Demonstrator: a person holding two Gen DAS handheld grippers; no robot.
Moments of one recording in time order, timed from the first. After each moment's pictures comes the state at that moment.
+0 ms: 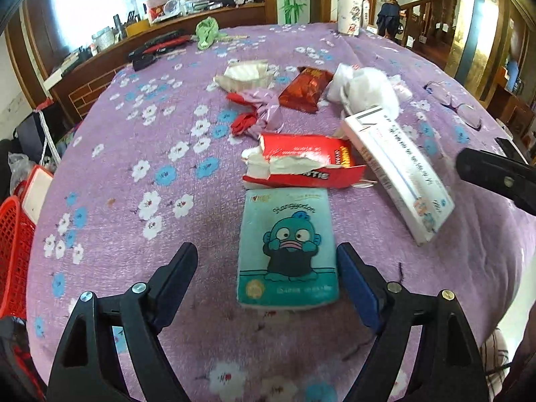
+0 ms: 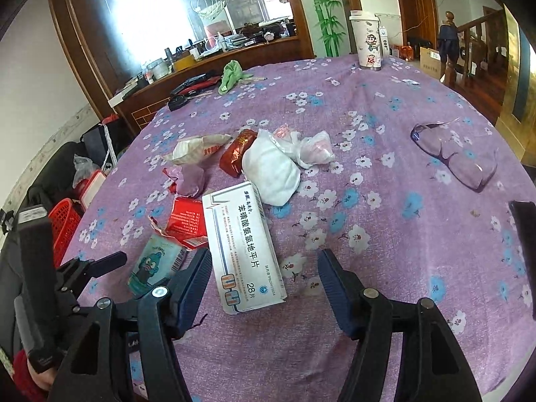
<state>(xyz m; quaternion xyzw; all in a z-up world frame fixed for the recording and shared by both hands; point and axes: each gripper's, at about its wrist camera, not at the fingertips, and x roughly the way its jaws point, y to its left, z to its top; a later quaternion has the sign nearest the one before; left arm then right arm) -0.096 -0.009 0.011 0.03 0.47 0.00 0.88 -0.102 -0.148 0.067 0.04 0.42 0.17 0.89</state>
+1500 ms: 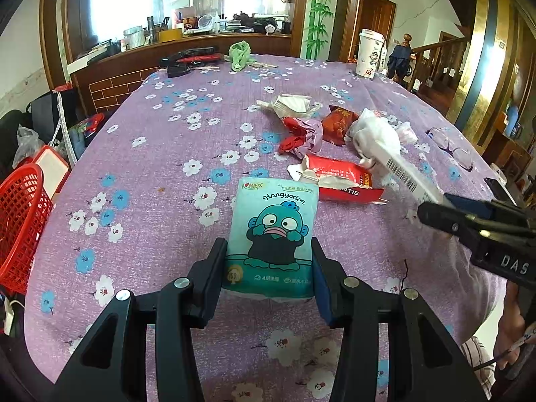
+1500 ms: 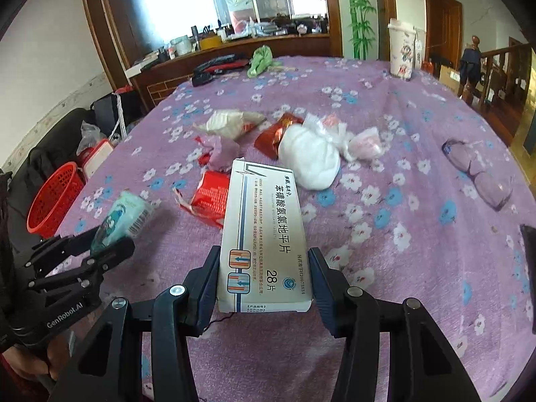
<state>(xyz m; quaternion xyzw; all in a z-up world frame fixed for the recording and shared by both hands) -0.136 0.037 0.033 -0.03 0.40 0.01 0.91 -0.113 -0.099 0.056 -0.02 0.43 0.20 0.88</state>
